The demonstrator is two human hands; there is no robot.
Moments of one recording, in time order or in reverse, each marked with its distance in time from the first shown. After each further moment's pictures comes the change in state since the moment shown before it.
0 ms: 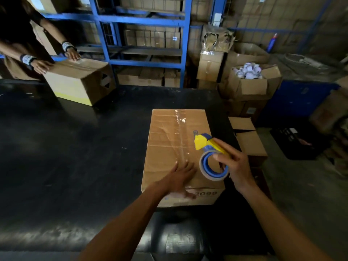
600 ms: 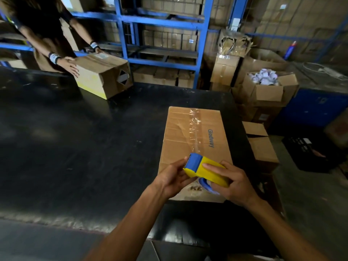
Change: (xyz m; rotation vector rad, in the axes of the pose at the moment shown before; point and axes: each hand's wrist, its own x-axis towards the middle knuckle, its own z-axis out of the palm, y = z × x) left_hand -0.095 0.061 -0.066 -2.028 0.375 -0.629; right_hand -0.036 0.038 0.024 -0.552 -0.345 -0.502
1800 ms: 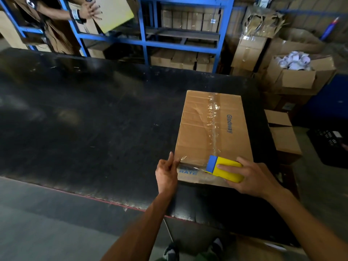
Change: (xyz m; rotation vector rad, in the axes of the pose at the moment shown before) left_hand 0.039 -0.069 -0.107 0.718 0.694 0.801; right_hand -0.014 -0.001 -0.002 -0.597 -0.344 0.059
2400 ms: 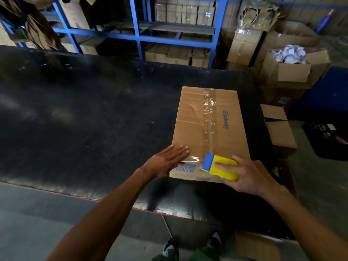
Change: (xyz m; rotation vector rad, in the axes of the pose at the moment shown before) left_hand 0.081 -0.019 -0.028 0.844 -0.663 1.299; right_hand 0.001 -0.002 0.005 -0.063 -0.072 -0.001
